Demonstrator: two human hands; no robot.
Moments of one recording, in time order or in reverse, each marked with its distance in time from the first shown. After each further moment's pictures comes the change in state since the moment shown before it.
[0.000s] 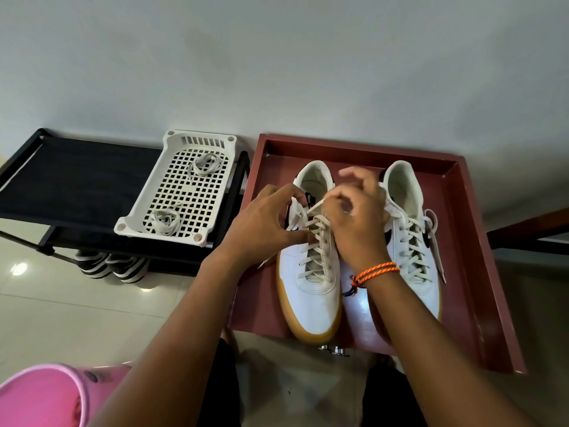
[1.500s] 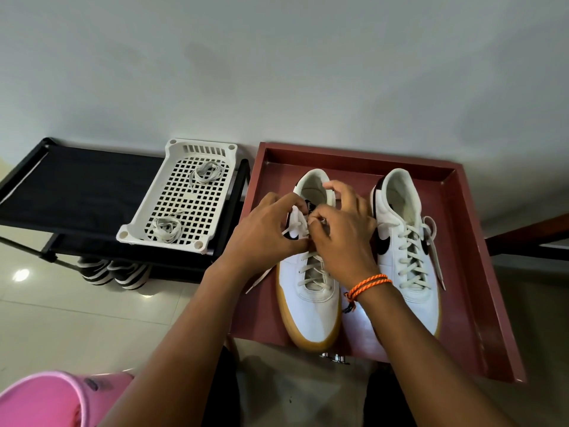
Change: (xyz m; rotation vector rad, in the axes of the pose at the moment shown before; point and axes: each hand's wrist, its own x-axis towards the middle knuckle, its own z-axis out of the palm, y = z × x) left_hand 0.000 0.001 0.004 0.035 0.042 0.019; right_hand -0.012 0.003 0.007 -0.306 -0.207 -0.142
